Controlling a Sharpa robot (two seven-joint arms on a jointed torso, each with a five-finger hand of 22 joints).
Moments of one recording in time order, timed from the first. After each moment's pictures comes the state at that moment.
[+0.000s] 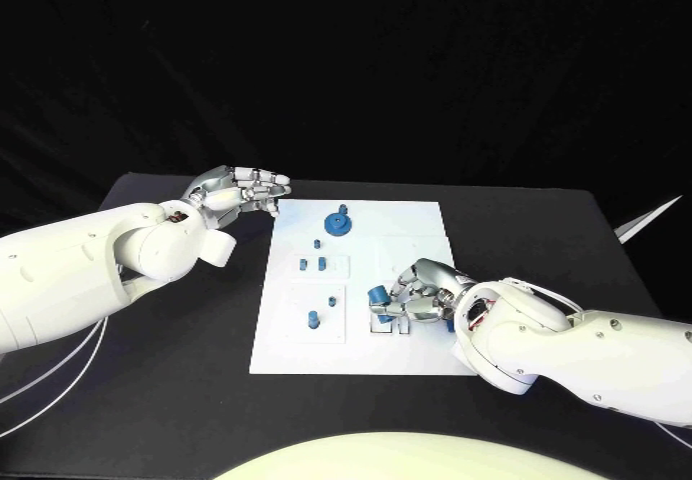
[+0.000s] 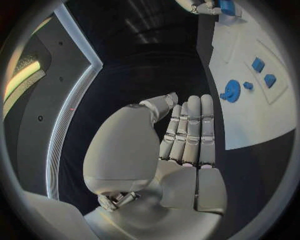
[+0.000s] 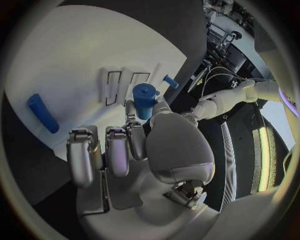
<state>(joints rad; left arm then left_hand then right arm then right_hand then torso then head) 1.20 -0.89 -0.03 1.39 -0.09 -0.08 0.25 1.42 -0.18 0.59 -0.01 0.10 0.86 0.21 0.29 0.28 0.92 0.16 0.36 0.14 0.94 0.08 1.02 0.45 0.19 0.81 0.16 0.93 0.65 1.09 -0.87 -0.16 1.85 -1.25 -0.47 -0.53 1.21 0.00 -0.11 0.29 0.13 1.00 0.07 0.35 0.59 1.46 -0.01 1.36 1.30 1.46 -0.08 1.54 1.30 0.04 1.47 0.04 1.55 1.30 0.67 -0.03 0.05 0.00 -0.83</state>
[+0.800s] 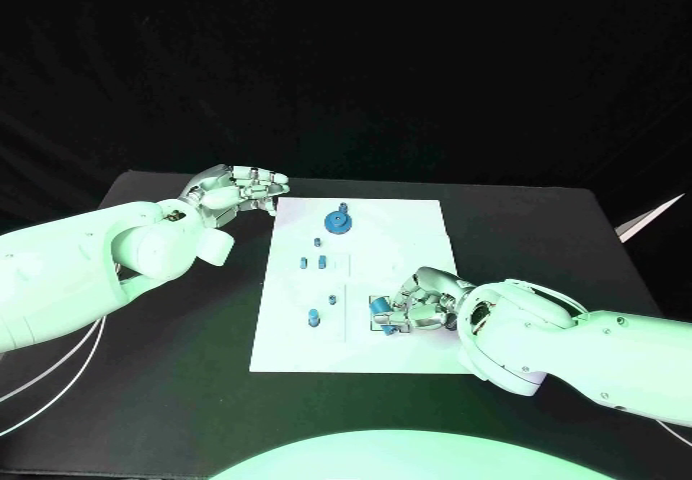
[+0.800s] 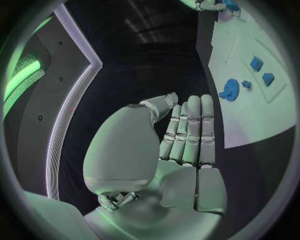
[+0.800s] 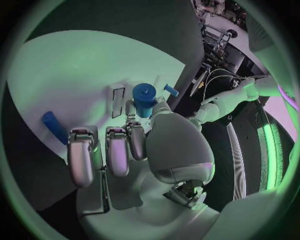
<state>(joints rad) 1.20 -0.89 -0.03 1.39 -0.09 -0.08 0.24 1.42 -0.18 0.59 -0.01 0.10 0.86 0.21 0.29 0.28 0.92 0.16 0.36 0.14 0.94 0.08 1.02 0.45 0.19 0.81 0.16 0.93 0.65 1.09 -0.89 -0.16 1.87 -1.19 -0.40 -0.56 1.21 0.00 -0.11 0.29 0.13 1.00 0.07 0.35 0.59 1.46 -0.01 1.36 1.30 1.46 -0.08 1.54 1.30 0.04 1.46 0.03 1.55 1.30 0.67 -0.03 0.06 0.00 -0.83</state>
